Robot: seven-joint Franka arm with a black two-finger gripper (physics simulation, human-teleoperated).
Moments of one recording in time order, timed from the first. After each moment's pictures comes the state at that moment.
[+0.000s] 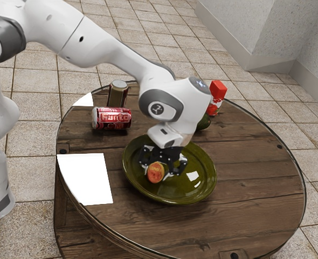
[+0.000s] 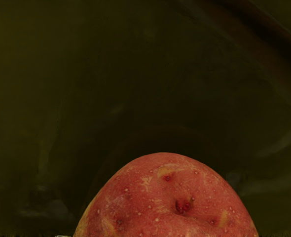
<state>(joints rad) -0.53 -0.01 0.23 -2.06 -0.05 1.91 1.64</state>
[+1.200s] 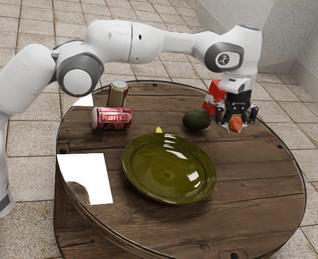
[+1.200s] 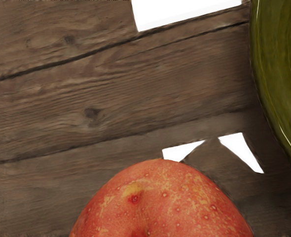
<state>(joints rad) 0.10 0.62 -0.24 -0.96 -0.08 1.74 1.70</state>
